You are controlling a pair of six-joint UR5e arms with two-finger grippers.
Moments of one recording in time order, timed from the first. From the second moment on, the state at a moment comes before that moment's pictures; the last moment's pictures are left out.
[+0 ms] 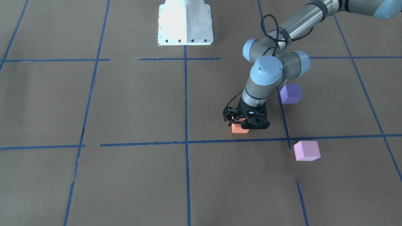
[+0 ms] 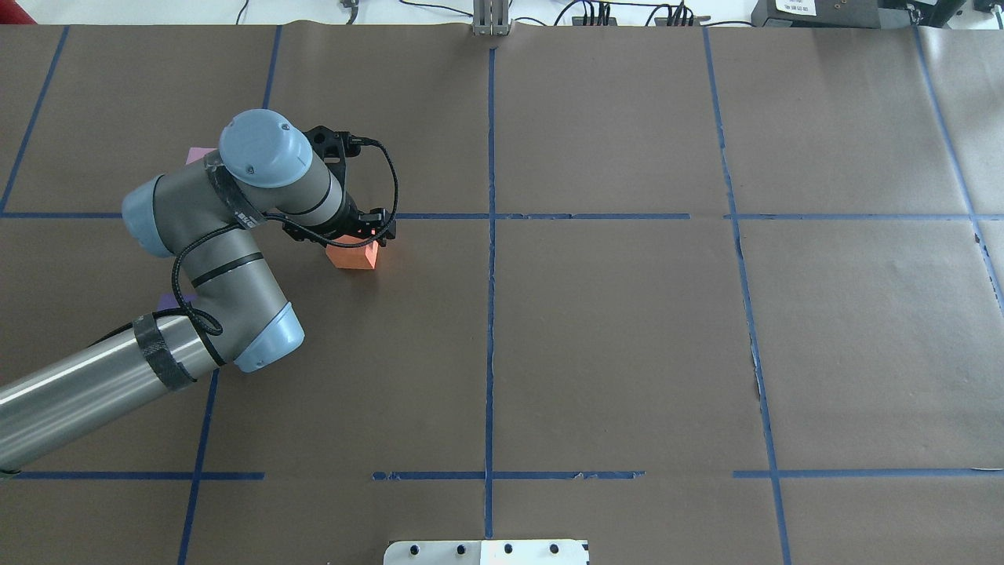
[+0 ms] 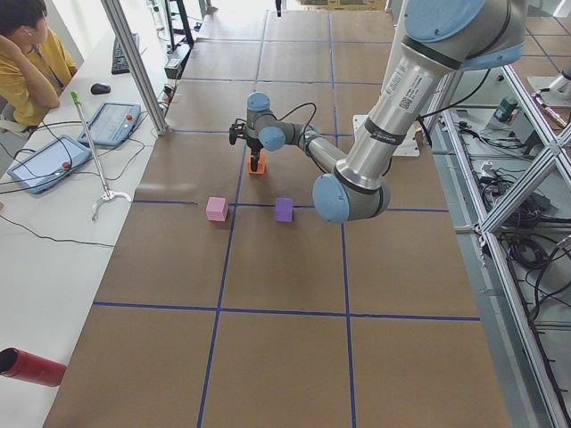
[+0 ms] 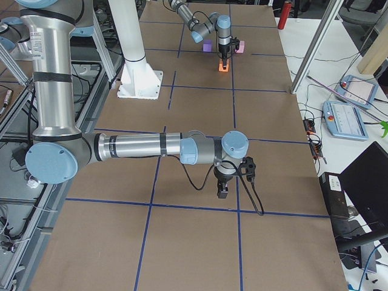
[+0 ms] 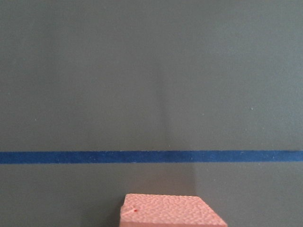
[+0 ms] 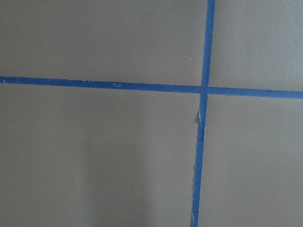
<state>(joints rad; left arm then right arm) -0.68 -2.18 -1.43 -1.91 -1.94 -1.10 1.46 -1.56 1.64 -1.61 2.38 0.06</state>
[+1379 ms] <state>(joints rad) -0.89 -1.90 -1.50 -1.92 -2.09 -0.87 1.46 -1.56 1.64 -1.61 2.38 0.06</state>
